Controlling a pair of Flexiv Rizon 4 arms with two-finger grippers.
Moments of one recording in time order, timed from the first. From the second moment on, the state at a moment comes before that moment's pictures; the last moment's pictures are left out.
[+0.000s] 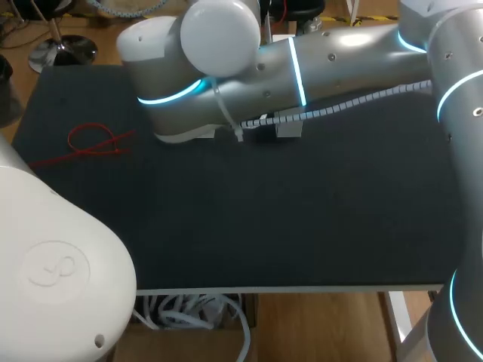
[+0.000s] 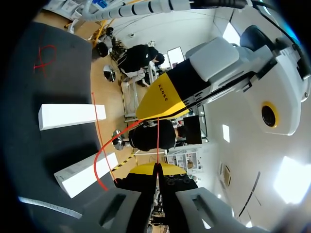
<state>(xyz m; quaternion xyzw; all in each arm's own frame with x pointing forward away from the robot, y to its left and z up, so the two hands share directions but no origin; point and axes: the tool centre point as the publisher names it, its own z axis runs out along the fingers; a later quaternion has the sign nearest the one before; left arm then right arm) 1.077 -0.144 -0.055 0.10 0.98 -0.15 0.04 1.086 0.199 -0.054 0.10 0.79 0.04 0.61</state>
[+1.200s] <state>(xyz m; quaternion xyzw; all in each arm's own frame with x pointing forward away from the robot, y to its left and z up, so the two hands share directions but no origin) 1.077 -0.144 -0.055 0.10 0.98 -0.15 0.04 1.089 0.202 -0.054 0.09 0.79 0.03 0.61</state>
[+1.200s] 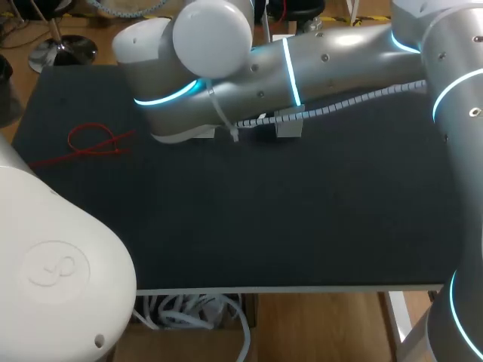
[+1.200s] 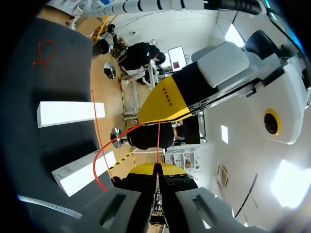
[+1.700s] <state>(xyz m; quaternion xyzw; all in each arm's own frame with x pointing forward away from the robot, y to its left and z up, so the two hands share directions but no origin) 1.077 -0.144 -0.055 0.10 0.98 -0.15 0.04 1.084 0.197 -0.049 0.09 0.78 0.01 0.62</state>
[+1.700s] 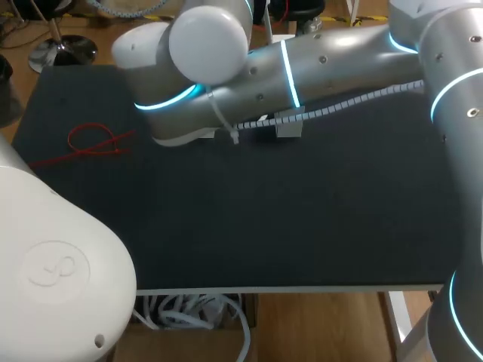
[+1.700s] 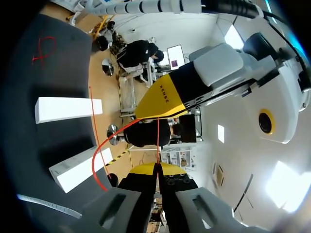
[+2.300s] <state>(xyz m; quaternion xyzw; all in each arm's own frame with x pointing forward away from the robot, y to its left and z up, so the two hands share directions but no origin) 1.077 -0.144 -0.055 0.10 0.98 -0.15 0.04 1.085 0.197 -0.052 0.09 0.78 -0.01 0.62</state>
